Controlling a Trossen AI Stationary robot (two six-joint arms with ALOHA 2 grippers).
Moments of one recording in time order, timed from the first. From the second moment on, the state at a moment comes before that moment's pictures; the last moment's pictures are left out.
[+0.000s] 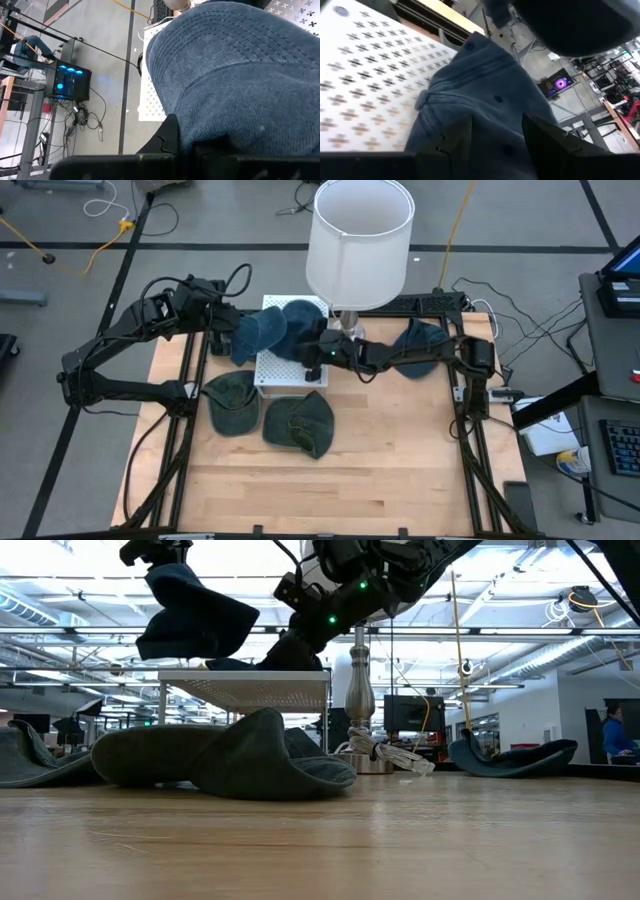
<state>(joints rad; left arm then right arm) 0.52 1.04 1.32 -0.99 -0.16 0.75 -0.18 1.91 1.35 0.23 0.29 -0.62</state>
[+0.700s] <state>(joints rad) 0.52 1.04 1.32 -0.99 -0.16 0.73 -0.23 1.99 1.35 0.39 0.18 -0.67</state>
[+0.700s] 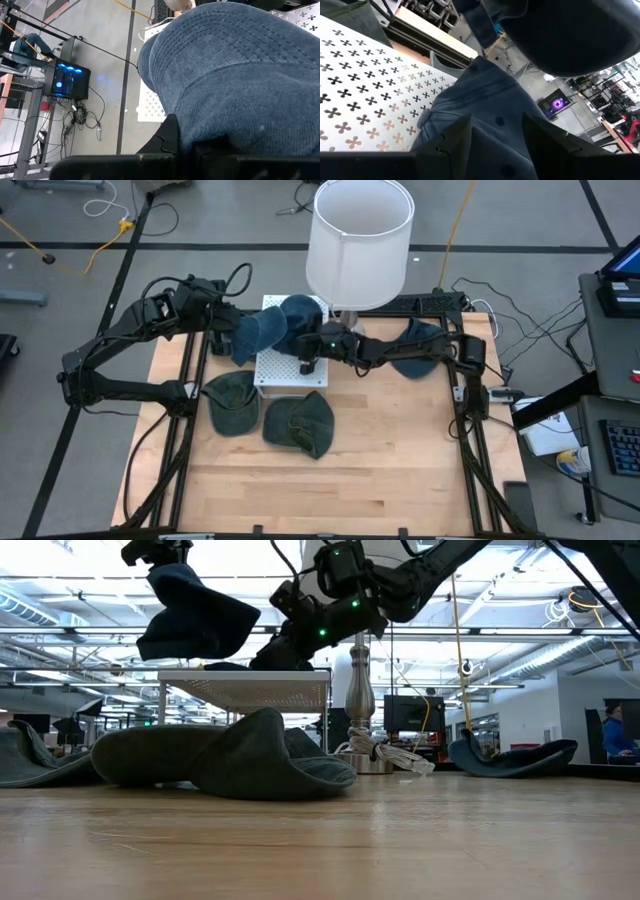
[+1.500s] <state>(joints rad) 0.52 1.04 1.32 -0.98 -0.19 0.67 -0.02 1.68 1.34 -0.17 0.40 -0.12</state>
